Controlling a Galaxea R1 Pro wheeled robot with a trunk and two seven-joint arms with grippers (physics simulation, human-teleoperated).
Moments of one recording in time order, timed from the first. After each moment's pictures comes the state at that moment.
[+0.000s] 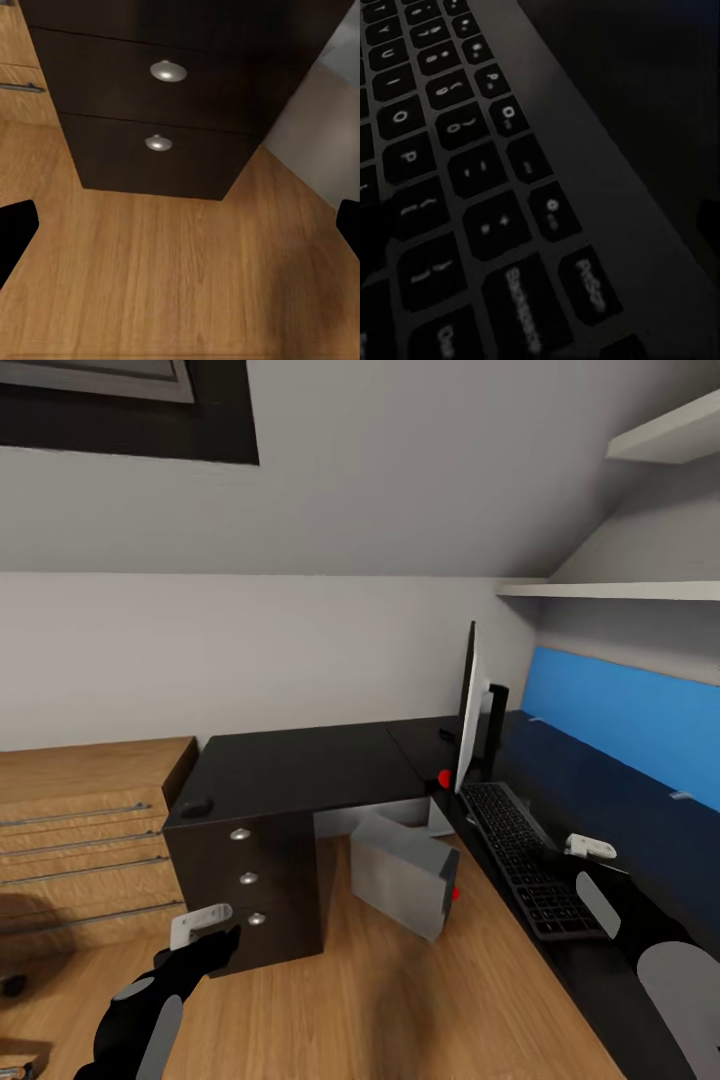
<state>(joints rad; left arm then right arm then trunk) -0.11 -0.04 0.08 -1.54 0.21 0.63 0.21 -0.77 -0.32 0.08 -0.55 -0.47 0.30 -0.06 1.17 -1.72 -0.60</state>
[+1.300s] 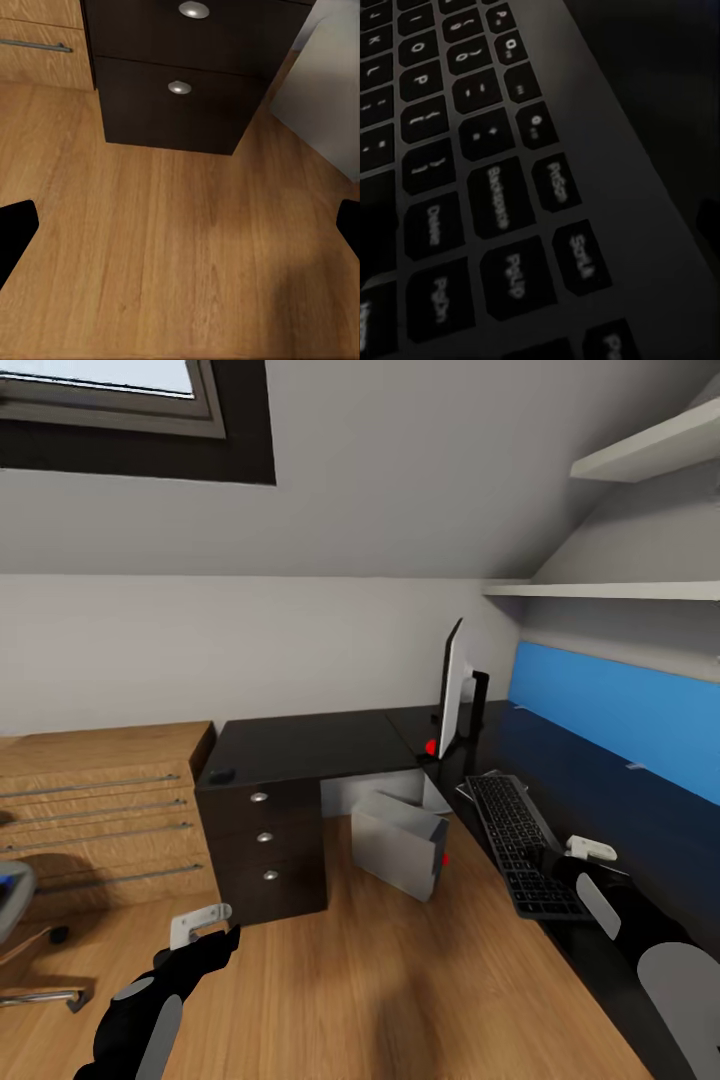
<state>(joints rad) -0.11 -0.04 0.08 -1.54 0.21 0.63 0.21 -0.77 -0.32 0.08 -0.54 -0.47 0.30 -0.06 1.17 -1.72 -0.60</state>
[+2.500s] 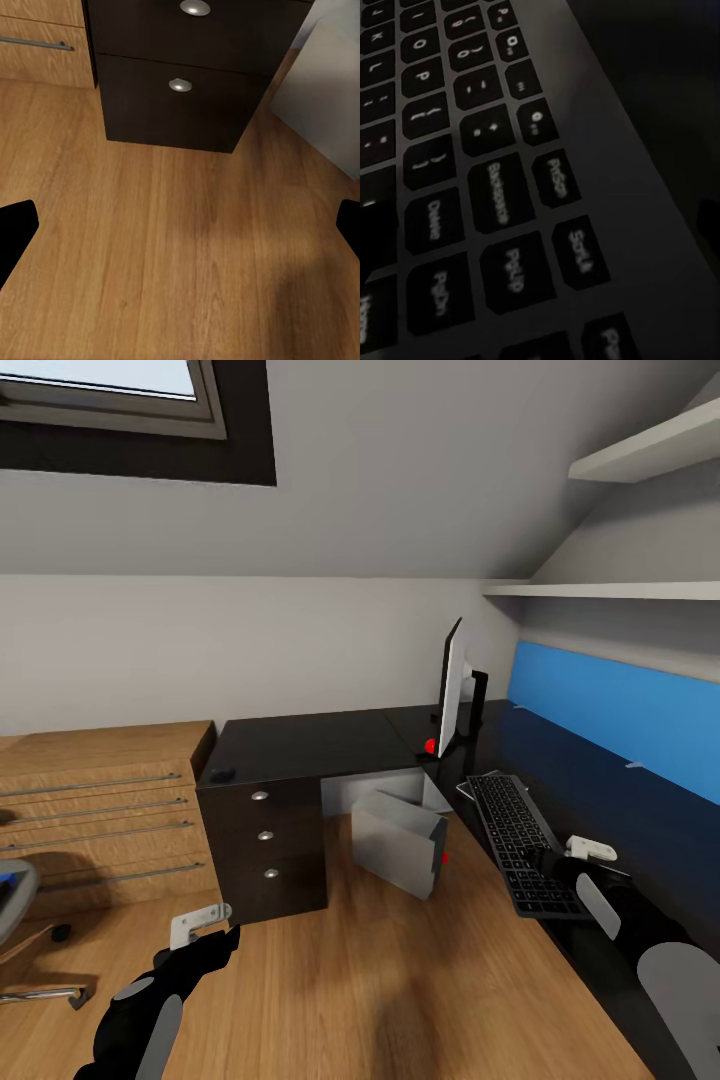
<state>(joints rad) -0.11 -0.04 0.08 -1.54 0.21 0.63 0.21 -0.77 -0.32 0.08 -0.54 -0.47 0.30 -0.06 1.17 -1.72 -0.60</state>
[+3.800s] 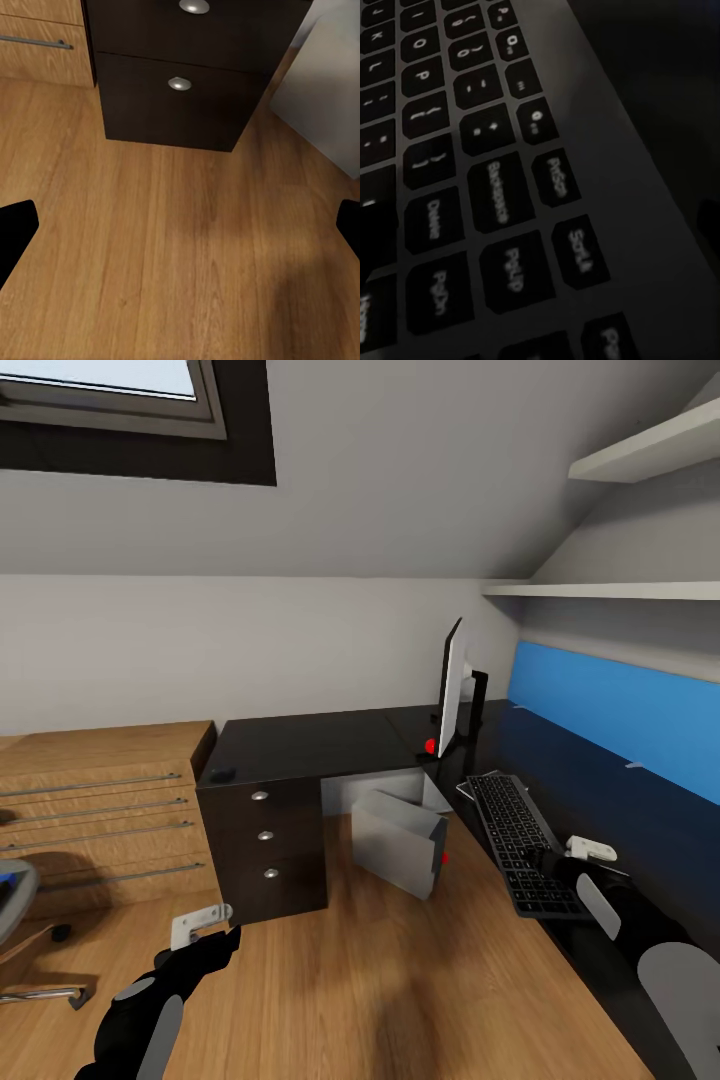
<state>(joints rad) -0.11 -0.04 0.08 -1.54 0.21 0.63 0.21 -0.77 -0.32 0.08 -0.54 -0.47 0.30 -0.05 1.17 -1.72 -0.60</state>
